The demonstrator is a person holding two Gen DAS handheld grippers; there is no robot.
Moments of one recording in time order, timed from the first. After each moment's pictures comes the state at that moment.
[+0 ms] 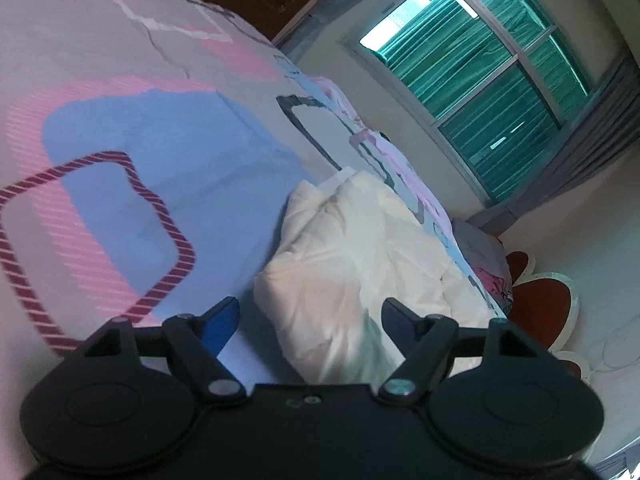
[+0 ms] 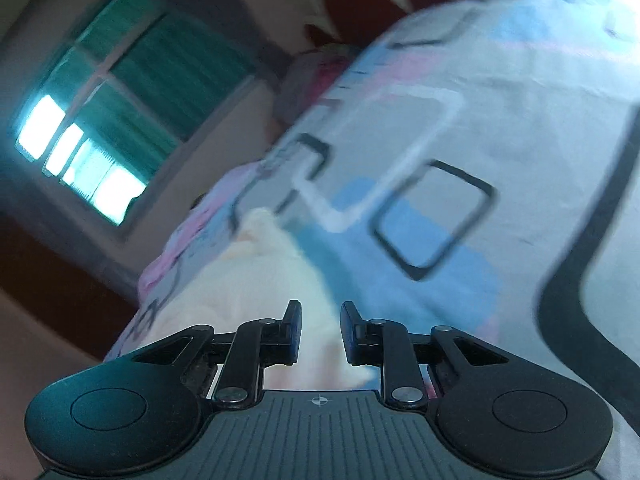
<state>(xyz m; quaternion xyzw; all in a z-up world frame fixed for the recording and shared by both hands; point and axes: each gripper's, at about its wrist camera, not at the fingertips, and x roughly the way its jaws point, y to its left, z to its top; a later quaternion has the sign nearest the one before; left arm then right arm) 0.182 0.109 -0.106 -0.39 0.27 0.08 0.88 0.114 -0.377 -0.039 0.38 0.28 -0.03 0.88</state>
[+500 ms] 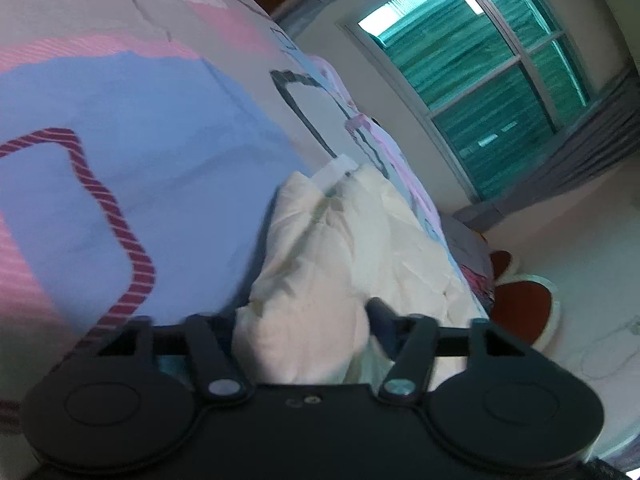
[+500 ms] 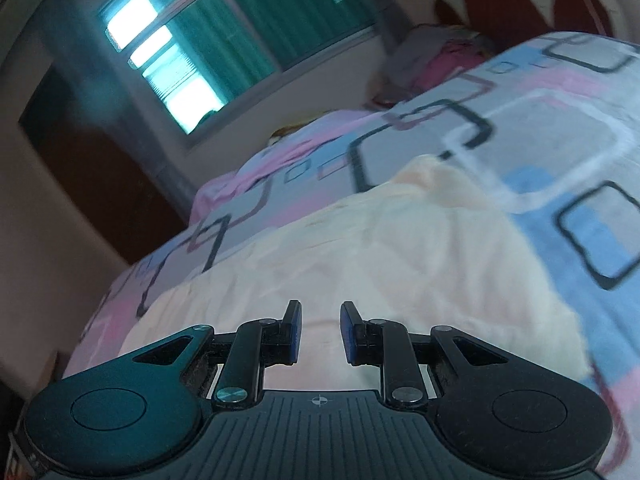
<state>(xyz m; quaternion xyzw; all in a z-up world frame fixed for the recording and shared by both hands) 0.219 0.126 -0.129 -0.43 0.28 0.03 0.86 0.177 -0.245 -0.023 0.26 0.32 0.10 0.91</state>
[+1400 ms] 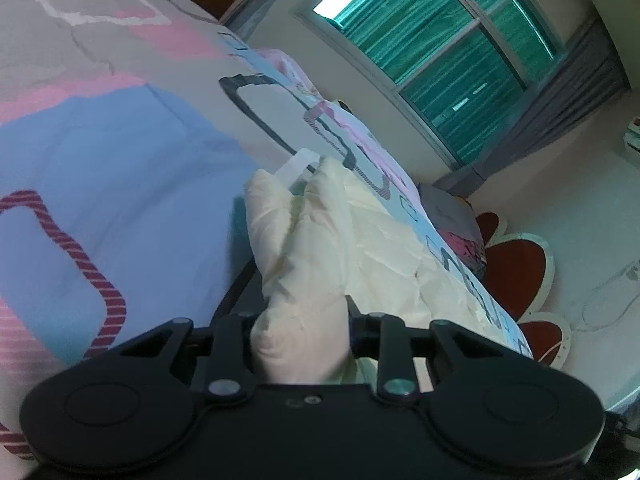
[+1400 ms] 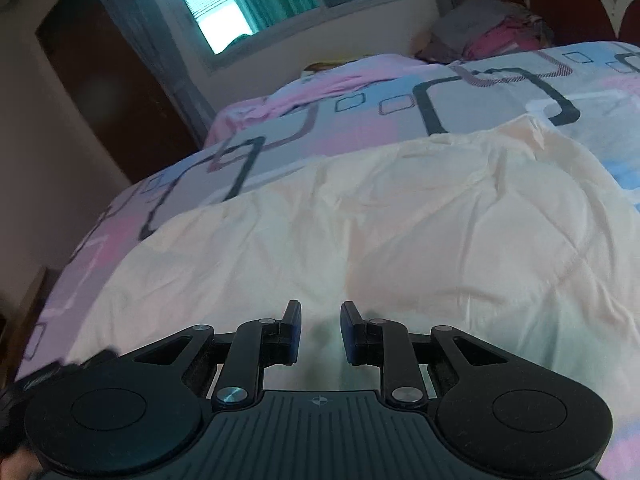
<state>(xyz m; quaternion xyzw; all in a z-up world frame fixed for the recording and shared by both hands) 0.220 0.118 -0.097 -0.36 0.29 -0.01 0.89 0.194 -0.159 -0.042 0.18 0.40 0.14 0.89</state>
